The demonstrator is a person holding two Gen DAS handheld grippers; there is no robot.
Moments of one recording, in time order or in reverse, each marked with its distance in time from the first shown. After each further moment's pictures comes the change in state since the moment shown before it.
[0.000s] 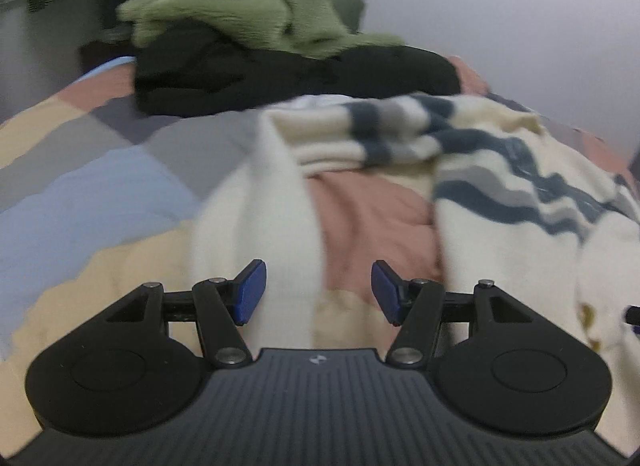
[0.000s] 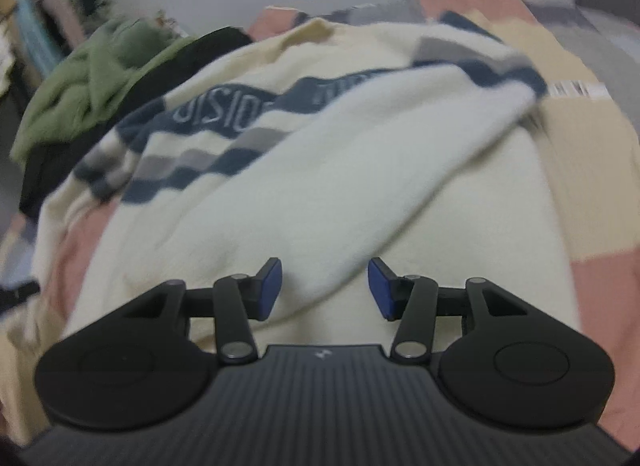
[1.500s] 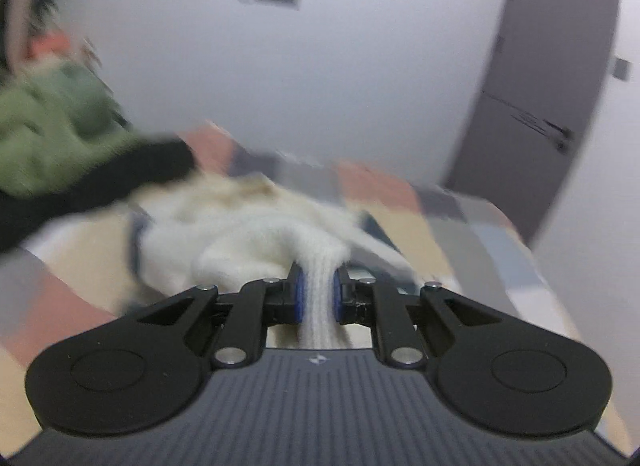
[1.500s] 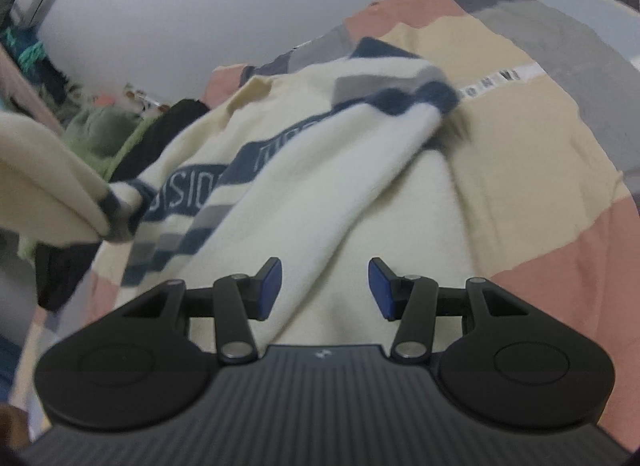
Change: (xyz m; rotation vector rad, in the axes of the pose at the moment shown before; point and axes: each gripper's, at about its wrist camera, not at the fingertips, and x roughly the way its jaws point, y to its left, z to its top) left arm -0.137 -0.267 0.089 0.246 -0.055 -0.533; right arm -0.038 -0.064 0.014 0.223 -0.091 0.026
